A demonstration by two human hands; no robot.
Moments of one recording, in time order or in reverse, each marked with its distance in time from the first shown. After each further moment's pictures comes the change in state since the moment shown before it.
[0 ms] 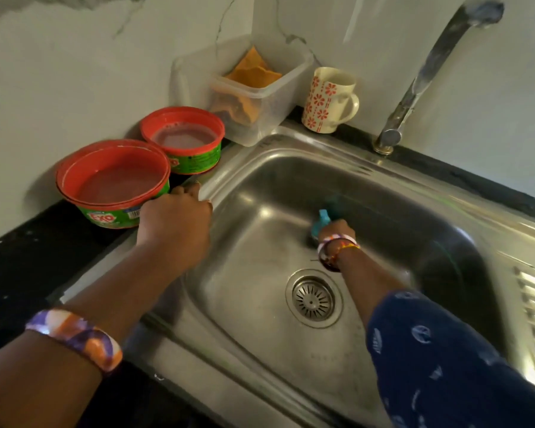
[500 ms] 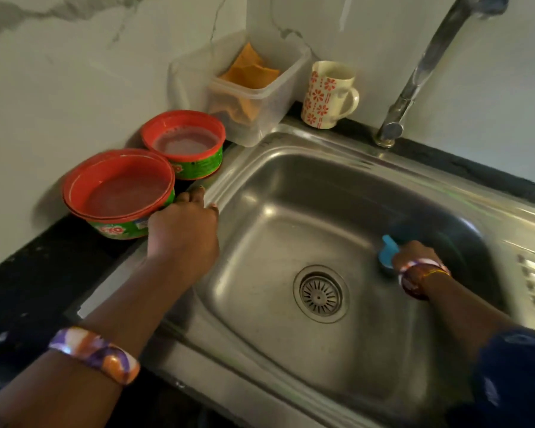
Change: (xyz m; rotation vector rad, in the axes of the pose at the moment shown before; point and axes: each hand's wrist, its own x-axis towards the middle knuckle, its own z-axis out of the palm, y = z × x) left_hand -0.002 0.003 -0.006 -0.032 -0.003 -0.001; right_hand -0.011 0.086 -0.069 -0.345 0.078 0.156
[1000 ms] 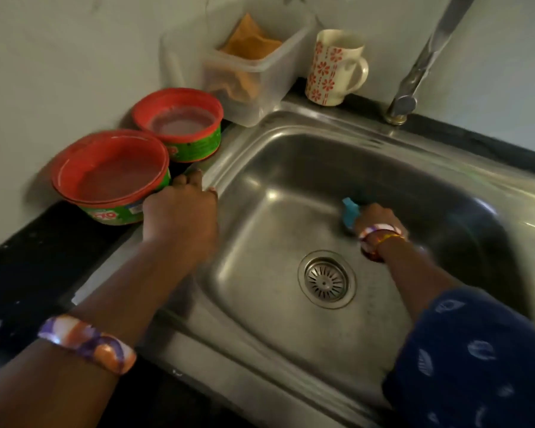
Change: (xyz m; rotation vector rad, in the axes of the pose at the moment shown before) left_hand -0.001 0.002 -0.003 0.024 -0.037 -0.027; right_hand 0.001 -0.065 0.023 0.091 -0.010 -0.243
